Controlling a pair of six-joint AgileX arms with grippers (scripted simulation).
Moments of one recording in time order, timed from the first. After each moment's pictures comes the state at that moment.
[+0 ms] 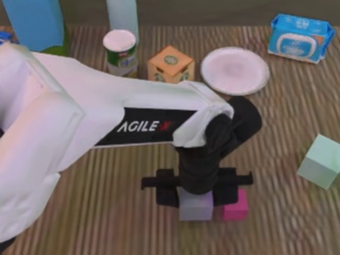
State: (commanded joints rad) left arm -0.91 2.15 1.46 -0.87 -0.01 -0.90; right arm 0.00 0.00 0.00 0.00 0.00 0.00
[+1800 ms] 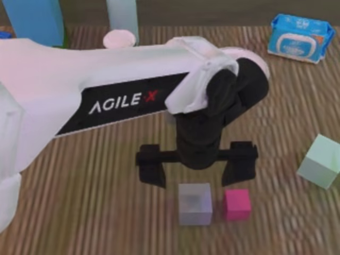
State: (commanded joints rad) left arm -0.90 2.06 1.61 -1.11 -0.01 -0.90; right arm 0.00 0.00 0.00 0.00 0.00 0.00
